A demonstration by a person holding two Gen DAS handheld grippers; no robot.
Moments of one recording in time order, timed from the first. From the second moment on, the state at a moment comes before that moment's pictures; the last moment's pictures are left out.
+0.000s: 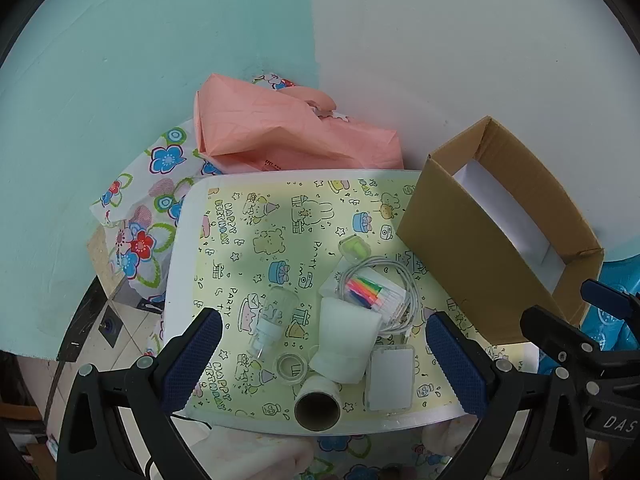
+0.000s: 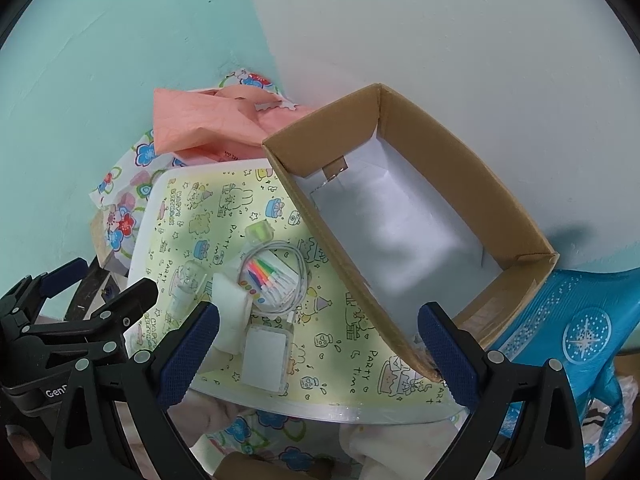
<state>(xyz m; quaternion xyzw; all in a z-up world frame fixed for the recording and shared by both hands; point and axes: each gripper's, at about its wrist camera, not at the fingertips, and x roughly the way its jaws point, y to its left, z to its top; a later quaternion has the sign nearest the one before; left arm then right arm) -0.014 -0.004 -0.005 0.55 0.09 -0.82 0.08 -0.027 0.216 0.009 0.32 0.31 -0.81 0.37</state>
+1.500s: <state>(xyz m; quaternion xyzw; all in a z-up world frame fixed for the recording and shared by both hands) 0.006 -0.043 -0.031 0.55 0.14 -0.81 0.13 -0.028 0.172 -0.023 0.44 0.21 -0.86 0.17</state>
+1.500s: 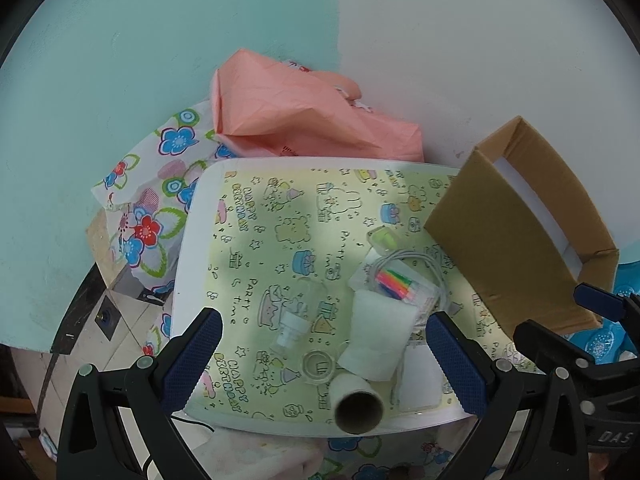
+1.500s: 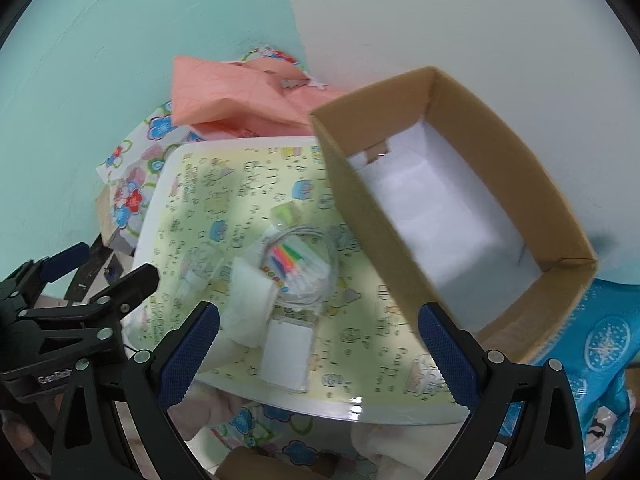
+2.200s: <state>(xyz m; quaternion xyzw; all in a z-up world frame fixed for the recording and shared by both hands) 0.009 -0.082 -0.118 0.58 0.18 -0.78 0.17 -0.069 0.133 -0.093 0.48 0.14 -0.87 0.04</state>
